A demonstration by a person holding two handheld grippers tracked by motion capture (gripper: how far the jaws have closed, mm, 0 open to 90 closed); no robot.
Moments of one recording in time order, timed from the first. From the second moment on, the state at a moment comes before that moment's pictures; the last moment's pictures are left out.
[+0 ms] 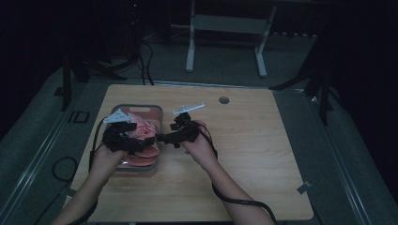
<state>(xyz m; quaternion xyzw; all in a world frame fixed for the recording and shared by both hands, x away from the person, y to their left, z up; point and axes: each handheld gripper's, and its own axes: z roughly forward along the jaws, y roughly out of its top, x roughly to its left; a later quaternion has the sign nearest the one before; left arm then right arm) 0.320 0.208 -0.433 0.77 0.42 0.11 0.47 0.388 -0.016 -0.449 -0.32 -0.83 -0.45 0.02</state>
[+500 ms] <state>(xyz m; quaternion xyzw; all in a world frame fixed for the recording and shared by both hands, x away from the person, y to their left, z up) 0.294 0.142 -0.434 0.80 0.33 0.09 0.49 0.372 -0.071 -0.461 -0.31 -0.83 -0.45 0.00</state>
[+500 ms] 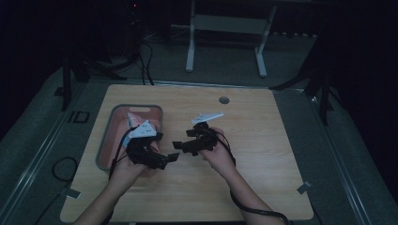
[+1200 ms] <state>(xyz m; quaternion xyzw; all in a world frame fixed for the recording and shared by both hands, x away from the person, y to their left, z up) 0.268 0.073 -0.490 0.85 0.25 0.03 0.47 0.353 -0.136 -0.521 -0.32 -0.83 -0.45 0.00</state>
